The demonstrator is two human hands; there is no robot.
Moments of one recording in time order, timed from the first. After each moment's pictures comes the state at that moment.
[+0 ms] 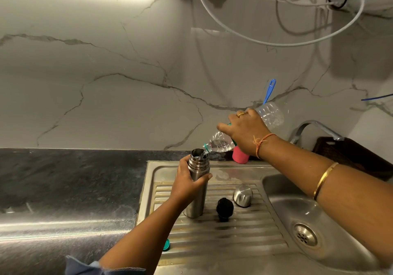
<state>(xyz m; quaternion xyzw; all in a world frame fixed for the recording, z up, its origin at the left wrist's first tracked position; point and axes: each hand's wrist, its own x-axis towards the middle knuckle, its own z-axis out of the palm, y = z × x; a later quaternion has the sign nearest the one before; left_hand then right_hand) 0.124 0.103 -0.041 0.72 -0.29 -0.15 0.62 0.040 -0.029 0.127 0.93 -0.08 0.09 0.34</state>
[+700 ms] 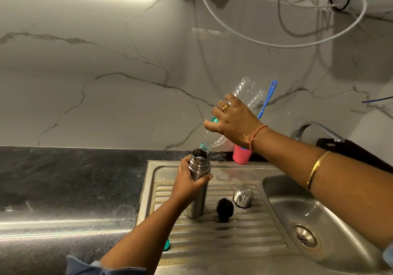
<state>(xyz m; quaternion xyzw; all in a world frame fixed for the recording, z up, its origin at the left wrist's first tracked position) 0.125 0.103 -0.041 0.72 -0.29 -0.15 0.61 0.067 -0.028 0.139 0.84 0.05 0.16 0.51</state>
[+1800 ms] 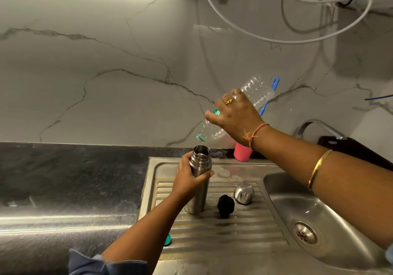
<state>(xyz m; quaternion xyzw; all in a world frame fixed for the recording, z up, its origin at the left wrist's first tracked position) 0.127 0.104 -0.043 0.73 -0.28 -0.14 0.61 0.066 -0.021 0.137 0.84 0.00 0.20 0.51</state>
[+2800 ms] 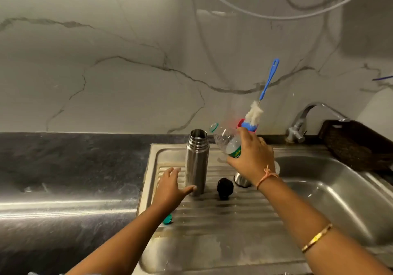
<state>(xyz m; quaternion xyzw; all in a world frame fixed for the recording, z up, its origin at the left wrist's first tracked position) 0.111 0.157 -0.085 0.88 -0.28 -0.10 0.36 -0.012 -0.007 0.036 0.93 -0.29 0.21 -0.02</state>
